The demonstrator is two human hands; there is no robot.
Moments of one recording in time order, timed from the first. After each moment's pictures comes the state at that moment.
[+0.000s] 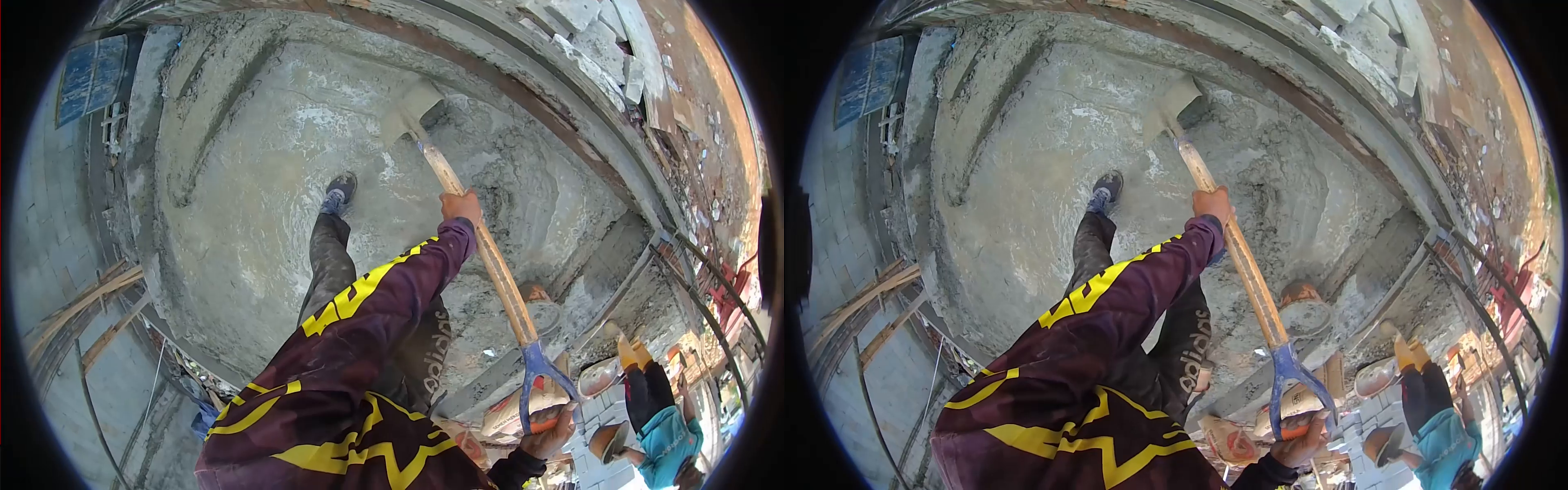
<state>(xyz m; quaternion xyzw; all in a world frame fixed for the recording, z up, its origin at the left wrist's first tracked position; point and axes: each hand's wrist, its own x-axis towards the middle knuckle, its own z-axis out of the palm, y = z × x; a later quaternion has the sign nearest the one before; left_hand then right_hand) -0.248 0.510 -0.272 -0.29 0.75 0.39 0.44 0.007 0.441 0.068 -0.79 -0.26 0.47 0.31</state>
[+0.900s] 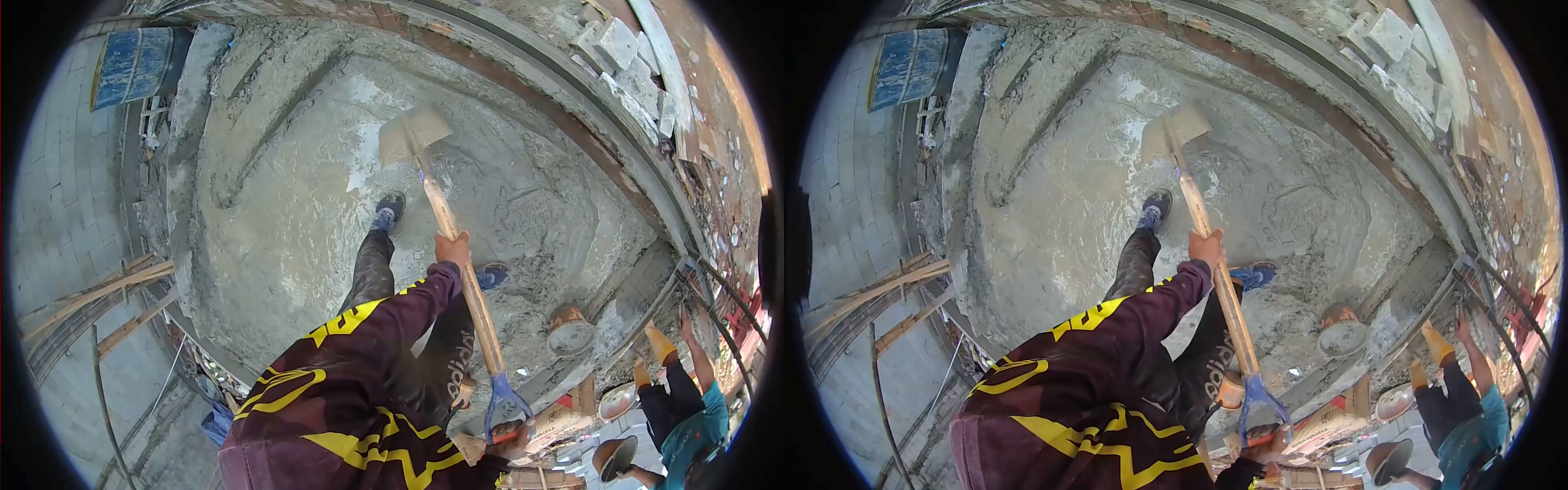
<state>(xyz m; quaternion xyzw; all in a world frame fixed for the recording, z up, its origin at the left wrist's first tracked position) -0.344 0.348 -0.237 -0.28 0.76 0.43 0.40 -0.019 0.249 0.023 -0.75 -0.10 0.56 0.34</state>
